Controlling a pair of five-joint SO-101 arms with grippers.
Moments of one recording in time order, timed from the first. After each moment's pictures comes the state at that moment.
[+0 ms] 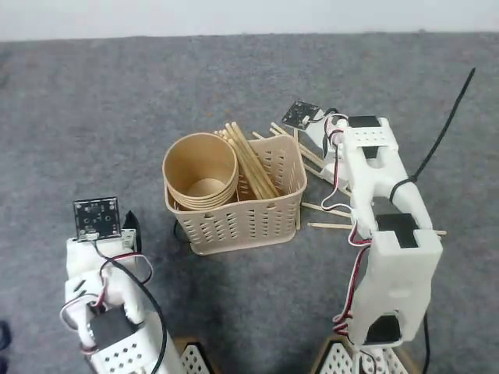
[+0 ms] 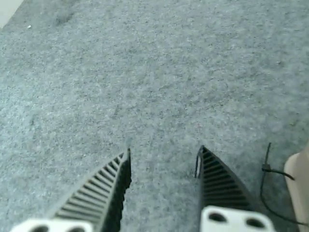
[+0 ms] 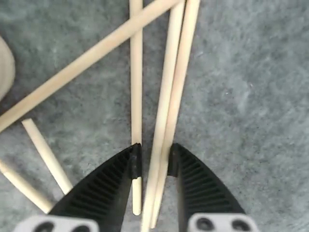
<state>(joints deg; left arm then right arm) -31.7 -103.3 93.8 54.9 -10.1 -6.4 26.2 0.1 62.9 51.9</state>
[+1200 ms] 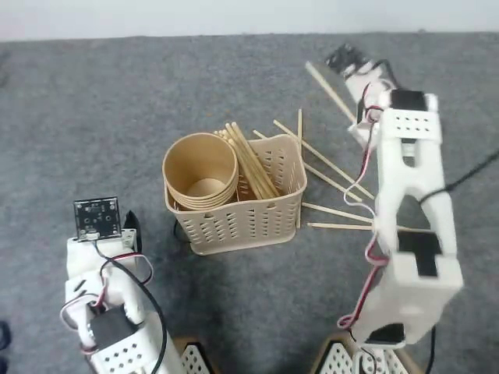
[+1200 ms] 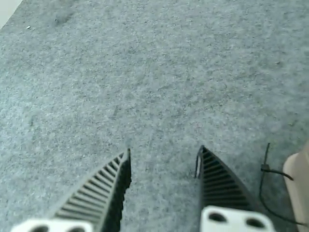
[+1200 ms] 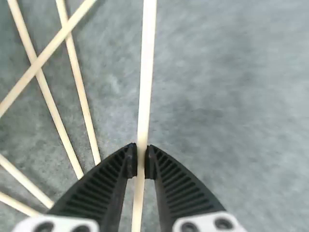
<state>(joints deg) -31.6 -103.3 93.8 54.9 -10.1 0.4 12.2 -10.5 68.7 40.9</state>
